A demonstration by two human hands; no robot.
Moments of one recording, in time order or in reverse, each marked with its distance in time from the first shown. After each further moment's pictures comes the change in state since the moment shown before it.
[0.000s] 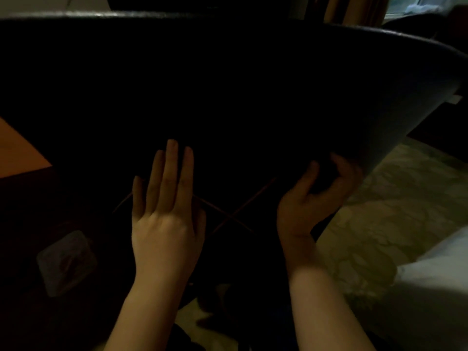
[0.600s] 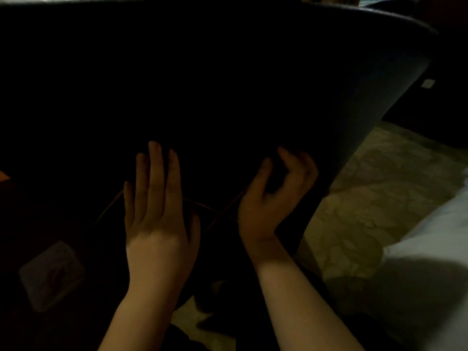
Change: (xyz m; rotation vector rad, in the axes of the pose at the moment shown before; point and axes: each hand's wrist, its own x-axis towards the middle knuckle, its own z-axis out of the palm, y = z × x) left_hand -0.005 0.008 0.012 -0.103 0.018 0.050; right_hand -0.023 -0.023 0.000 -0.046 -0.112 0.002
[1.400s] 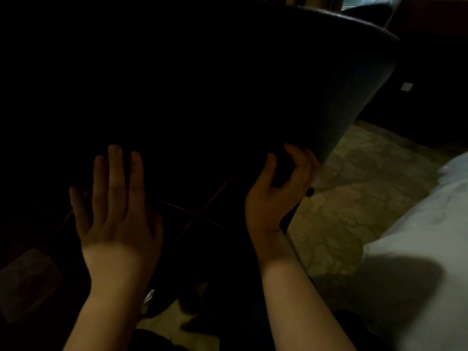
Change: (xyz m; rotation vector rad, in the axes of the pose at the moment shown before) left_hand 0.001 -0.014 0.018 0.145 0.038 -0.067; right_hand 0.029 0.031 -0.008 0.108 0.091 0.058
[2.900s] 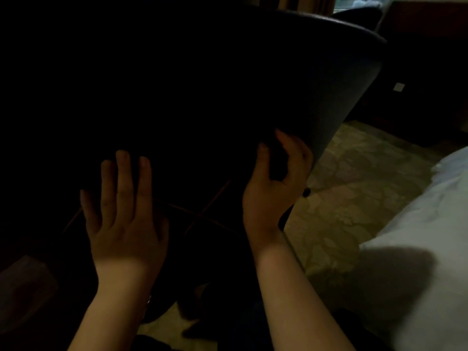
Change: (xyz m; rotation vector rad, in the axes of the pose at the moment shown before) left_hand 0.002 0.009 0.007 -0.024 -0.042 0.020; right_hand 0.014 -0.029 0.002 0.140 -0.003 0.190
